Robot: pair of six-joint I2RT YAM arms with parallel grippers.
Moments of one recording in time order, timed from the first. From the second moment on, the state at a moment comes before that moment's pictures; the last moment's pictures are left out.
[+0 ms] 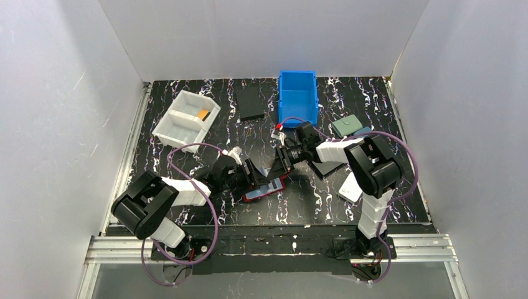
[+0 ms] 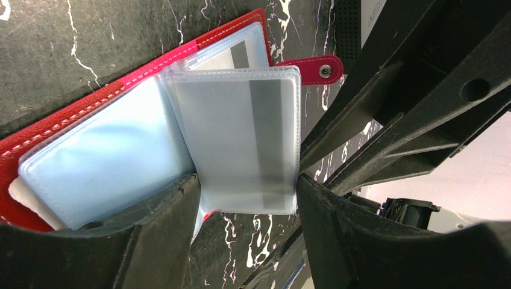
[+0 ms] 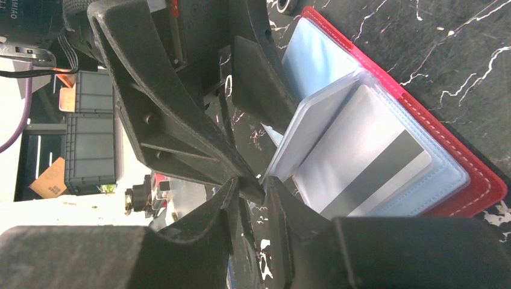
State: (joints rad) left arm -0.67 1.50 0.41 0.49 0.28 -1.05; right arm 0.56 1.90 0.98 0.07 -1.16 0.36
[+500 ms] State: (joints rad) left arm -0.66 1.50 0.39 0.54 0.30 -1.05; right arm 0.56 1.91 0.98 0.04 -1.15 0.32
